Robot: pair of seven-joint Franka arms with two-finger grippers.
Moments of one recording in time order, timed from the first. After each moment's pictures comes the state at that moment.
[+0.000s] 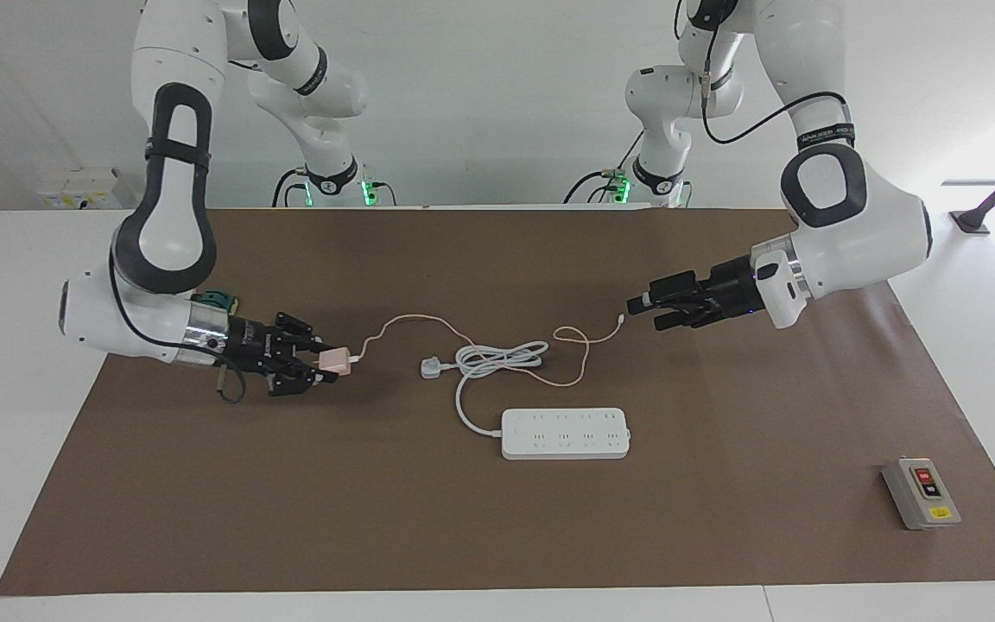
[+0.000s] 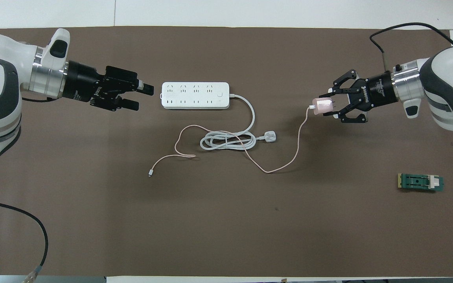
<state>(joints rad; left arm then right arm) -0.08 0.31 -0.03 -1.64 -1.00 1.71 0.12 -0.09 0.43 0.03 -1.65 0.86 1.76 1.02</state>
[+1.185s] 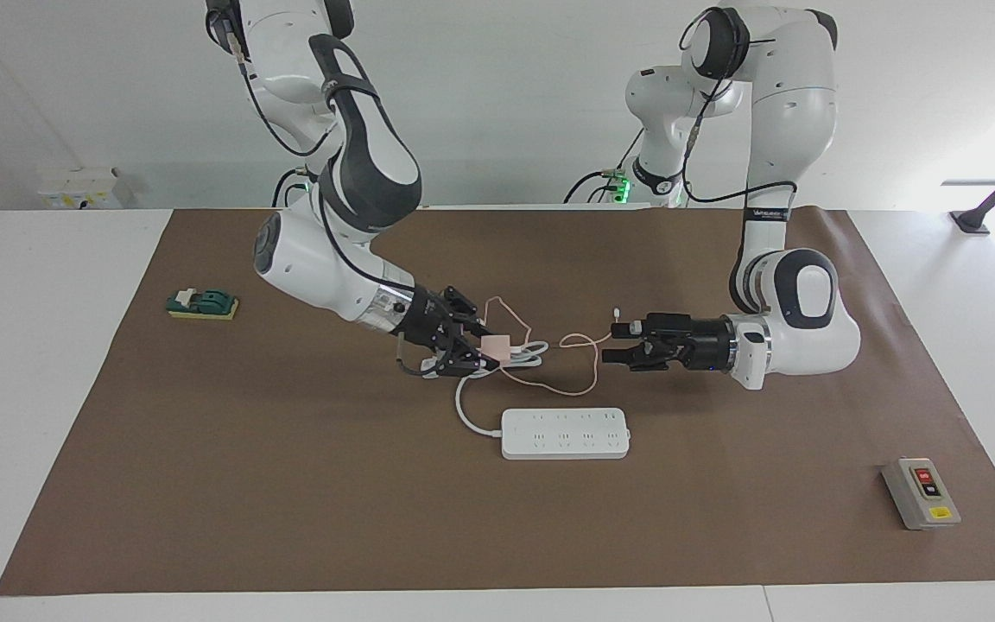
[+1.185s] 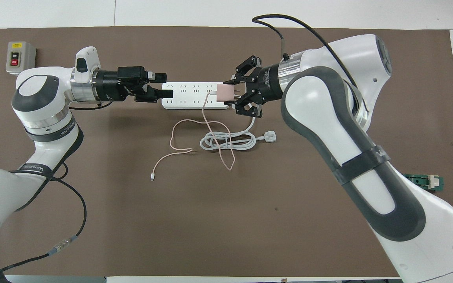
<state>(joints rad) -0.05 0.54 -0.06 -1.68 -1.54 1.65 0.56 0.36 0.41 0.03 -1.57 0.89 2.17 1.49</state>
